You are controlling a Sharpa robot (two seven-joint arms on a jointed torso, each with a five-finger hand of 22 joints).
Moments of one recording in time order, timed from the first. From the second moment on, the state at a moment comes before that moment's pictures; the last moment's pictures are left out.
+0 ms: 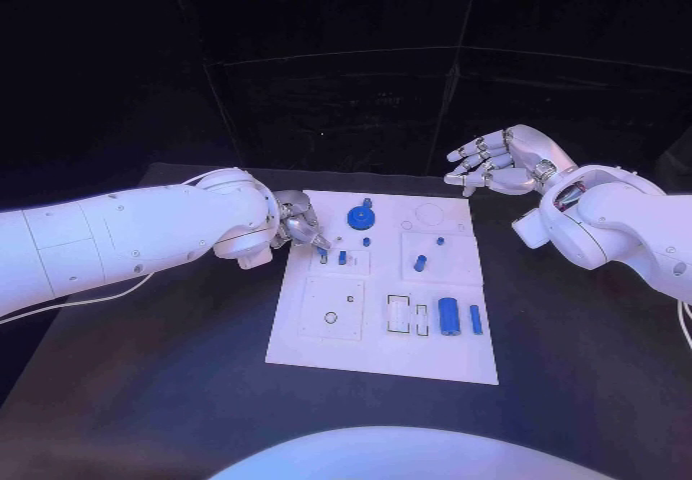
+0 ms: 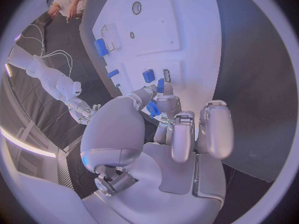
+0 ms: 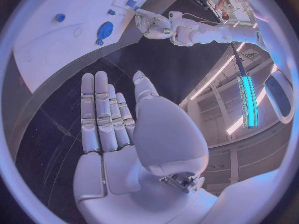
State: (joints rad) left arm 1.37 -0.74 -0.20 1.43 -0.94 -0.01 -0.48; left_hand 1.14 -0.11 0.57 0.01 0.15 0.94 0.06 0.62 0.46 1.31 -0.03 1.02 0.91 1.47 -0.08 1.57 1.31 0.05 1.46 0.03 1.37 1.31; right arm 1.27 -0.87 -0.01 1.46 -0.80 -0.37 0.15; right_hand 1.43 -0.02 -0.12 0.11 0.28 0.82 0.21 0.19 0.07 0.98 0.14 0.35 0.20 1.24 0.06 0.35 0.48 0.17 0.98 0.17 0.58 0.41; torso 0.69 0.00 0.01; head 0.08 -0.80
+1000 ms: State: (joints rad) left arm 1.36 -0.73 -0.21 1.42 -0.96 0.00 -0.49; left_hand 1.14 -0.12 0.58 0.00 0.16 0.94 0.06 0.62 0.46 1.31 -0.03 1.02 0.91 1.47 -0.08 1.57 1.31 0.05 1.46 0.03 1.37 1.31; right arm 1.27 -0.87 -0.01 1.46 -0.80 -0.37 0.16; right_hand 1.43 -0.02 -0.12 0.11 0.28 0.82 0.21 0.19 0.07 0.98 0.14 0.35 0.20 1.24 0.06 0.35 0.48 0.17 0.98 0.17 0.58 0.41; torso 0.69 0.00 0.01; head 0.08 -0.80
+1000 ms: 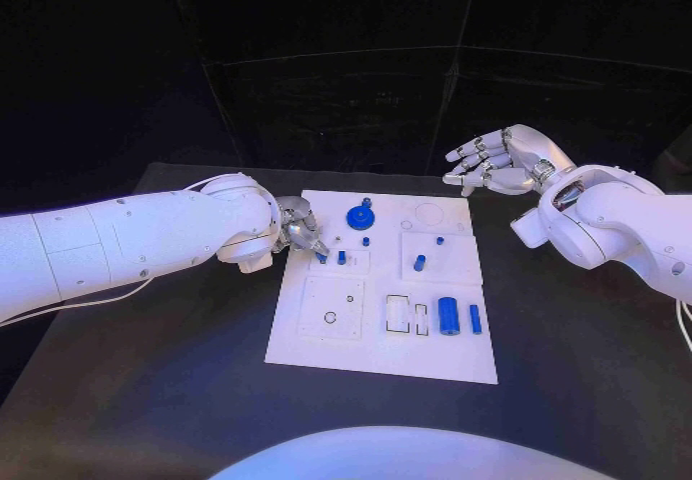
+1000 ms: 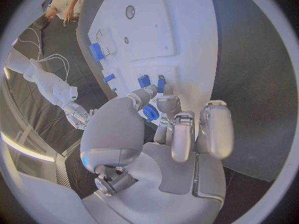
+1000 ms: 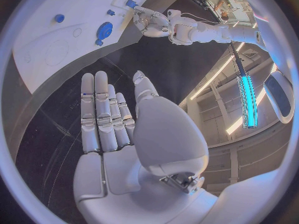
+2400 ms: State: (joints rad) left arm 1.36 -0.71 -0.22 1.40 -0.96 0.03 -0.50; left_hand 1.06 -0.13 0.62 -0.05 0.19 0.98 0.03 0.64 0.44 1.34 -0.04 1.04 0.93 1.46 -0.09 1.57 1.31 0.05 1.46 0.02 1.38 1.31; right arm 1.27 -0.87 -0.01 1.46 -0.80 -0.36 0.16; right_hand 1.43 -0.02 -0.12 0.11 0.28 0.82 0.21 0.19 0.07 0.98 0.14 0.35 0.20 1.24 0.06 0.35 0.48 0.17 0.98 0.17 0.58 0.41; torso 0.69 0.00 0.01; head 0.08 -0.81
